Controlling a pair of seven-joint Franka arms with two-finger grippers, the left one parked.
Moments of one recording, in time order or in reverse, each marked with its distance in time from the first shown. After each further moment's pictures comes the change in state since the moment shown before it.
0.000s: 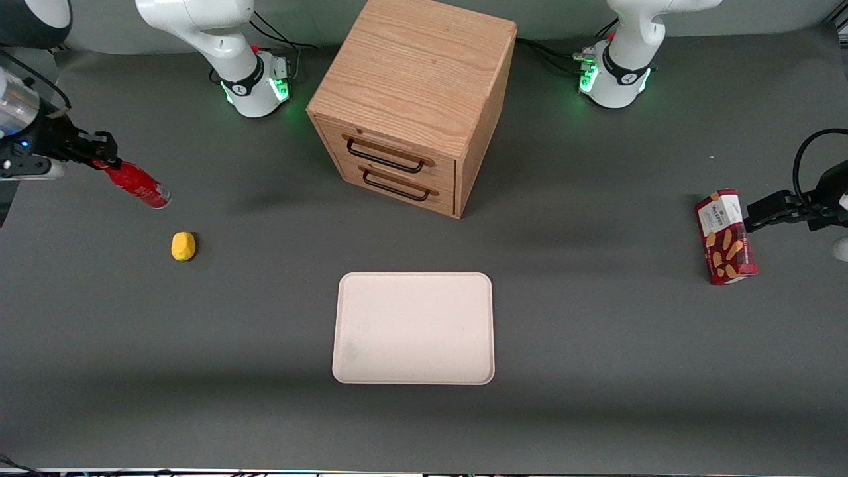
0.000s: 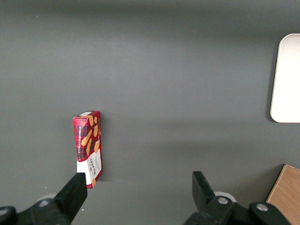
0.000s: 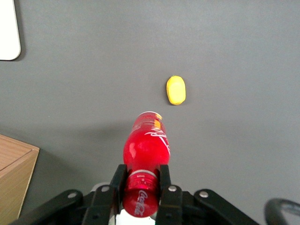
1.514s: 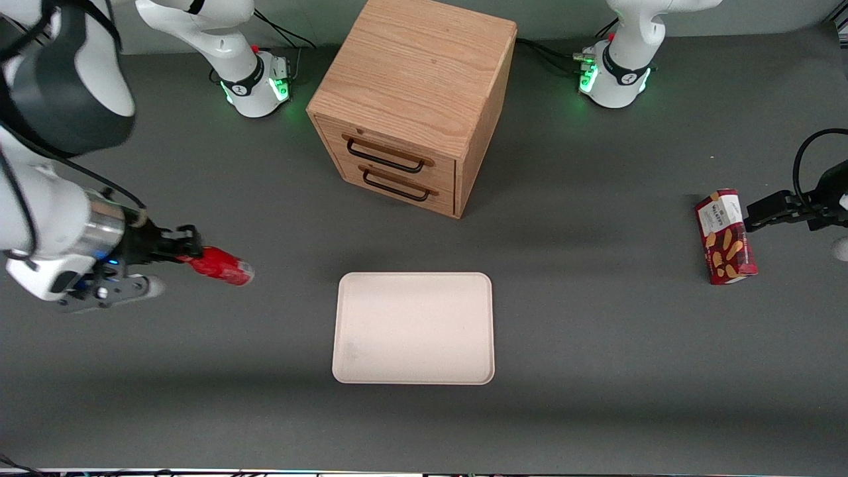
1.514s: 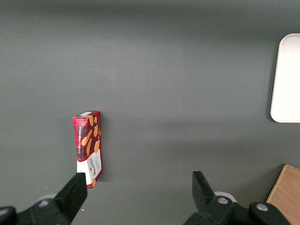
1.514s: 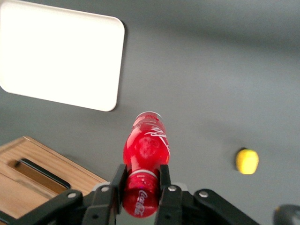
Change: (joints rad) arm 0.060 0.746 0.309 0.925 0.083 -0.207 0.231
